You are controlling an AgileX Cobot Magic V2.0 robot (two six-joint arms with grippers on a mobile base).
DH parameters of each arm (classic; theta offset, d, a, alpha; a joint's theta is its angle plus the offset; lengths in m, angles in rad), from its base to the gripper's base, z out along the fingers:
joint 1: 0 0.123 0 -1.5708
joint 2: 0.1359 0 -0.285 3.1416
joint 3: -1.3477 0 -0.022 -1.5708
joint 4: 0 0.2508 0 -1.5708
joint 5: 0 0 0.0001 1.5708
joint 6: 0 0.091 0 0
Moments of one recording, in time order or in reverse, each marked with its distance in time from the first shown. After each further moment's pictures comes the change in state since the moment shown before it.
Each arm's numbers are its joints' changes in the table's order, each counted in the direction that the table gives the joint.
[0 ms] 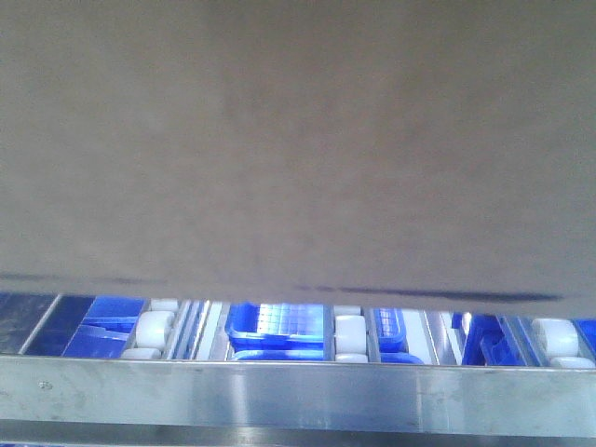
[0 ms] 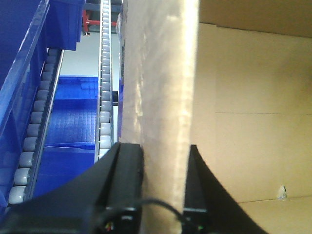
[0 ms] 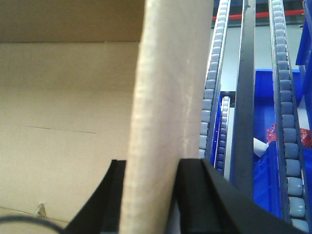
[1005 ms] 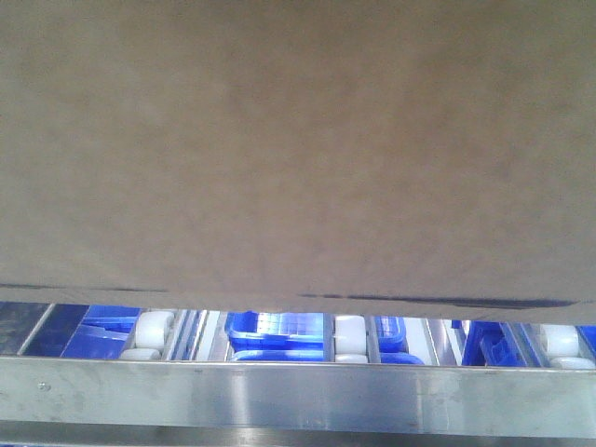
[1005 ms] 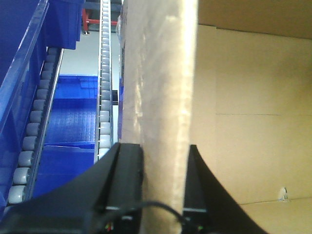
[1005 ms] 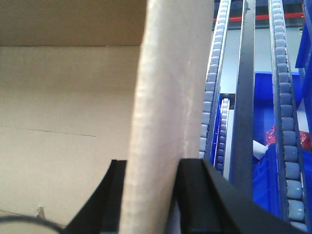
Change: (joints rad) left arm 0.000 0.000 -0.004 -0.002 0.000 0.000; right arm 0.000 0.000 0.000 0.000 -0.006 -0.006
